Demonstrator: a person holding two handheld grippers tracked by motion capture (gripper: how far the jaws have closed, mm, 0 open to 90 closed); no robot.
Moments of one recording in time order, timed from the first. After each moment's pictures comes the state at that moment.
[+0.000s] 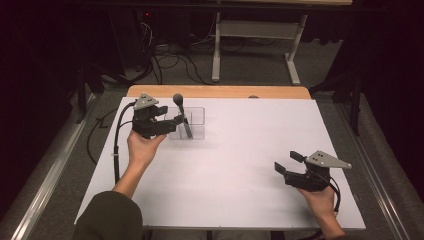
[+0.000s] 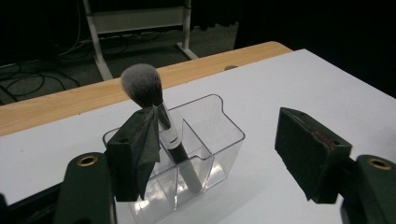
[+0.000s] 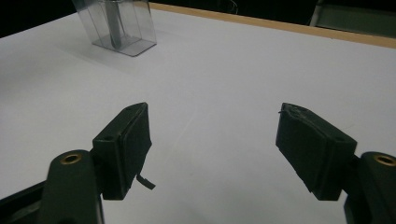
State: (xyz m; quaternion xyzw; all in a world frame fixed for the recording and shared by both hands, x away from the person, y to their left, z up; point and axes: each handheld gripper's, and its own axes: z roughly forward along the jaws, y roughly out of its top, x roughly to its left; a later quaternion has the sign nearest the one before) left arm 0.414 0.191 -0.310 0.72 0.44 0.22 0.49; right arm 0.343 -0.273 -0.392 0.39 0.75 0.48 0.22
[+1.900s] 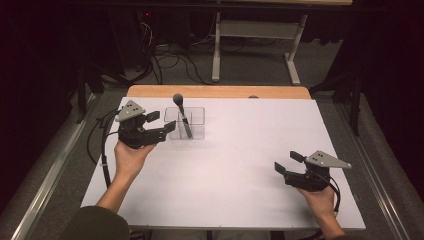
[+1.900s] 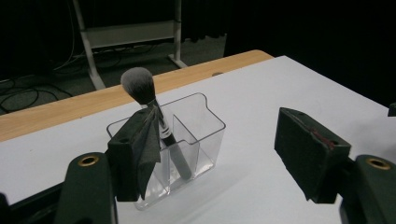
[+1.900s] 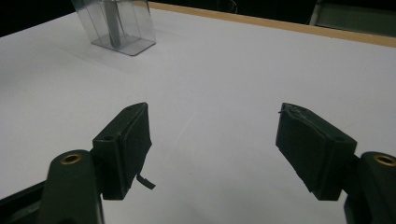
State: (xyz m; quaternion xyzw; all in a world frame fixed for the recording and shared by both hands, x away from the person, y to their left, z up) left arm 0.374 0.209 -0.299 0.72 0.41 0.22 0.52; right arm 0.343 -0.273 -0.393 0.39 0.75 0.48 0.22
